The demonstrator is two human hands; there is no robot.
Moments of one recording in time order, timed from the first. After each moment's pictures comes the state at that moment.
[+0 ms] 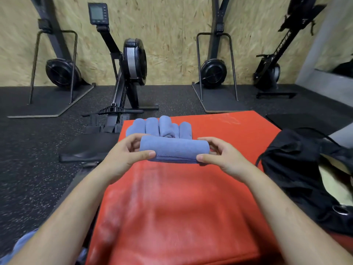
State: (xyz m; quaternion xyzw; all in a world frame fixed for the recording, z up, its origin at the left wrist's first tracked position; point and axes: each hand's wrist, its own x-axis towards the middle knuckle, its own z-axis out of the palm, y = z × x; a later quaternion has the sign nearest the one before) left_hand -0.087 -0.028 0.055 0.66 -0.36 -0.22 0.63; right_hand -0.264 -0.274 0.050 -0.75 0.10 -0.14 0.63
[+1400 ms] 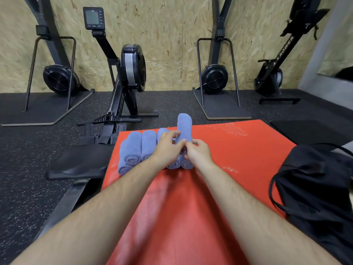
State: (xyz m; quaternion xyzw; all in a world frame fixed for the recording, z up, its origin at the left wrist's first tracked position) left_hand -0.012 -0.216 0.020 0.79 -0.34 -0.09 0.50; right_hand -0.092 -0.296 0.016 -0.66 0.35 -0.27 0.61
